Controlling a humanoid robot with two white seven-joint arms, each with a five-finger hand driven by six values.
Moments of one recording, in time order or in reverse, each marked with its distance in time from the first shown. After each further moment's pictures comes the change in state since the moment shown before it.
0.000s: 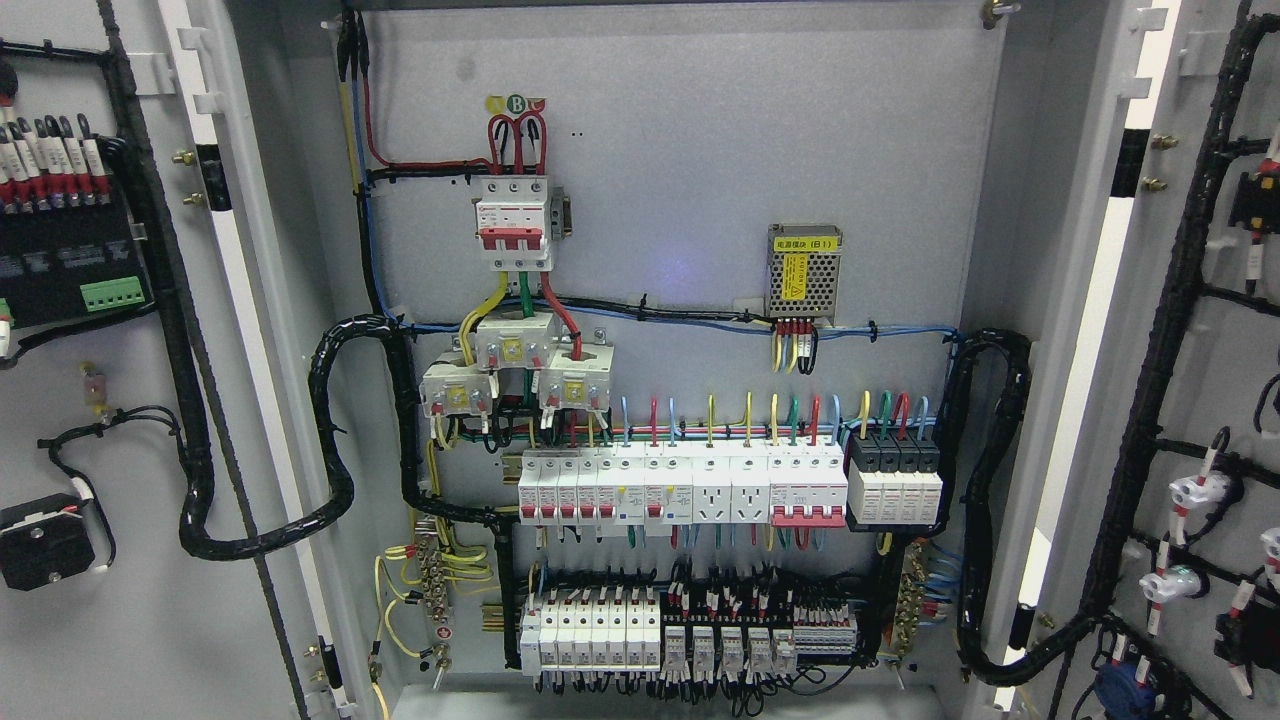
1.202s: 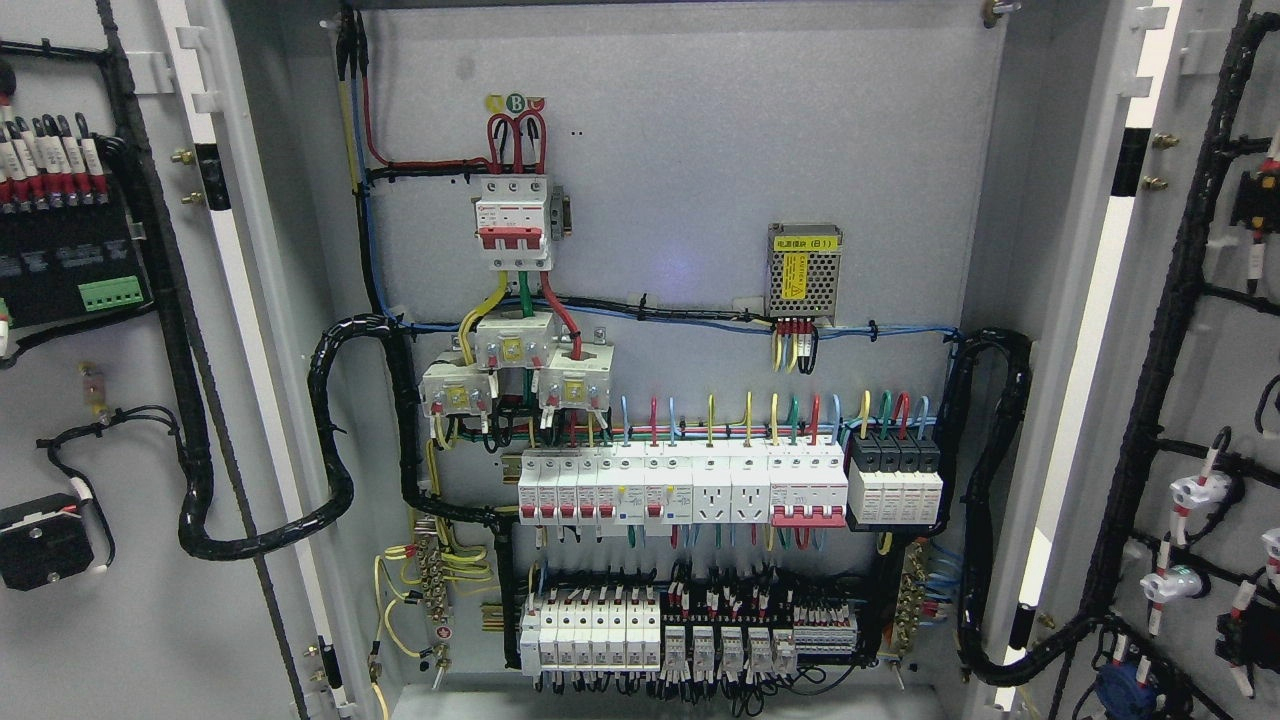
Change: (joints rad) left arm -0.271 -0.148 -0.001 0.766 -0.028 -0.006 0.001; right arm -0.539 0.277 -0.015 0.937 0.162 0.372 -0.060
